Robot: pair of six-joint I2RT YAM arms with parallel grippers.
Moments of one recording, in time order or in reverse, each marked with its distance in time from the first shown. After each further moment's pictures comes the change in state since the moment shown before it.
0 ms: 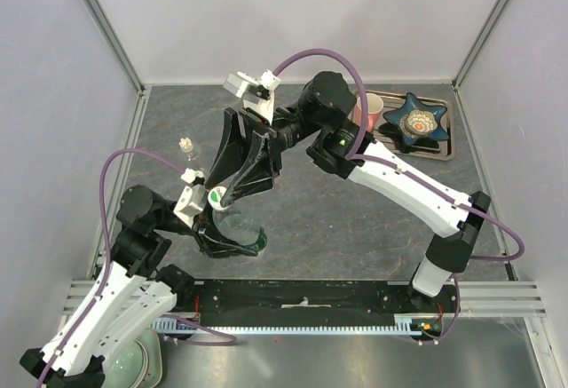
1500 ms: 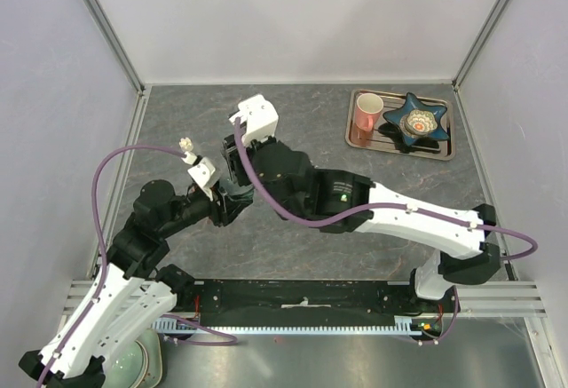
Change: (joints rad) left arm 0.005 -0.019 0.027 -0.457 -0.860 0.269; right arm 0.361 -0.087 -0.006 -0.683 1.893 -0.452
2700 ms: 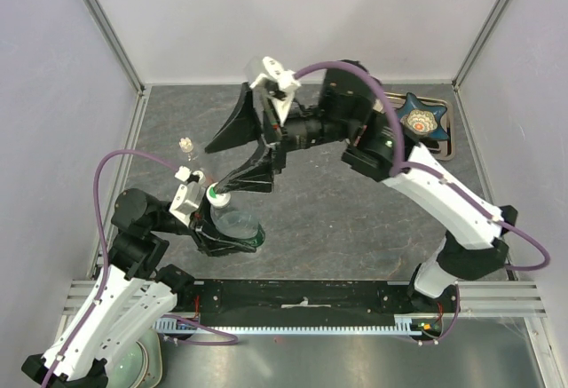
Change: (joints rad) left arm 0.029 -0.005 -0.027 0.467 0.827 -0.310; right arm -0.308 -0.023 0.209 0.101 -1.450 -0.029
